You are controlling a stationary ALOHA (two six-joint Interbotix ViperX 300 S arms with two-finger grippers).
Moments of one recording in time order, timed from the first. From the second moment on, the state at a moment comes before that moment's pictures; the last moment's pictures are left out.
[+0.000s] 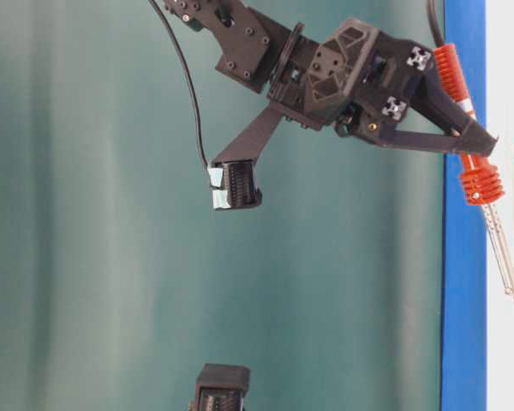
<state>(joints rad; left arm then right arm) 0.09 -0.25 0.87 0.00 0.31 0.02 -0.18 0.05 0.53 0.05 0.41 0.10</state>
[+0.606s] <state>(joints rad) 0.09 -0.25 0.87 0.00 0.32 0.02 -0.18 0.05 0.53 0.05 0.41 0.10</state>
